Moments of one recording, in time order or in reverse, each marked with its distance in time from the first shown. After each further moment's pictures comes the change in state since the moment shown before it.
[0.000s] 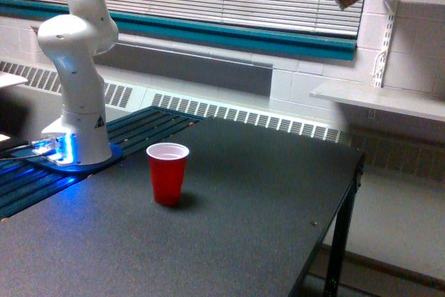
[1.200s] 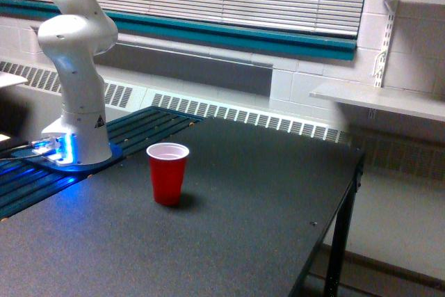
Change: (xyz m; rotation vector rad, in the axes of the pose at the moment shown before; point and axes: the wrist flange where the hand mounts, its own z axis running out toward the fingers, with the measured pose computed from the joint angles) arm -0.054 0.026 -0.093 0.026 0.131 -0.061
